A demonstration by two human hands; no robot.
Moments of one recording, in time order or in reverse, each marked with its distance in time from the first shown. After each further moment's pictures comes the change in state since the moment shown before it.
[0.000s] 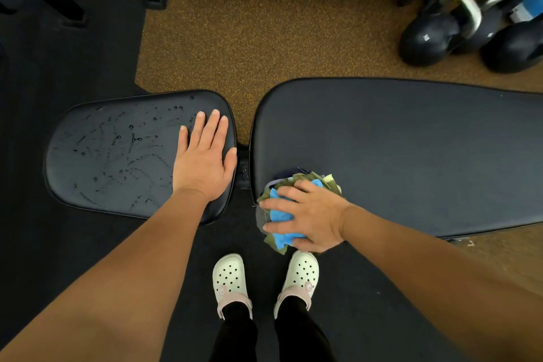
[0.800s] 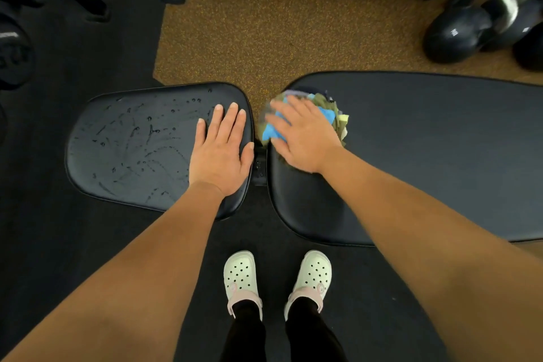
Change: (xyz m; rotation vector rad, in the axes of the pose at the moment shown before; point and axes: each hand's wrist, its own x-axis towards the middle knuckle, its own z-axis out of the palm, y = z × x) left_hand -0.001 -0.001 0.001 0.002 0.009 0.014; right_hand 0.086 0.079 -0.008 0.068 0.231 0.583
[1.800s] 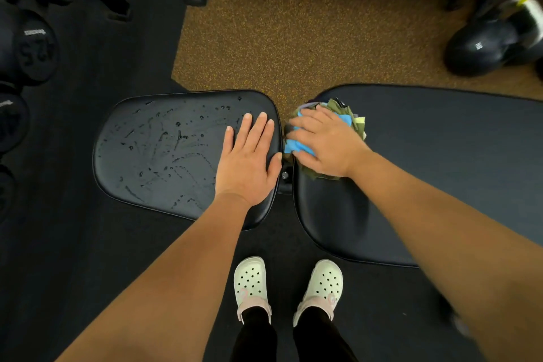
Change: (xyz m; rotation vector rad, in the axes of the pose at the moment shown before) left_hand -0.001 -0.005 0.002 -0.075 0.030 0.019; right_hand 0.018 0.009 0.004 -0.010 0.019 -0.215
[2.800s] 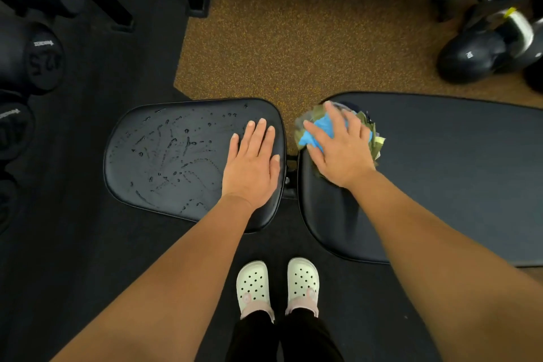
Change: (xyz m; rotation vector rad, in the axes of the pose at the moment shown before) left_hand 0.000 -0.003 -0.004 -0.062 -0.018 -0.008; right_hand -0.016 -0.020 -0.002 -0.079 0.050 0.521
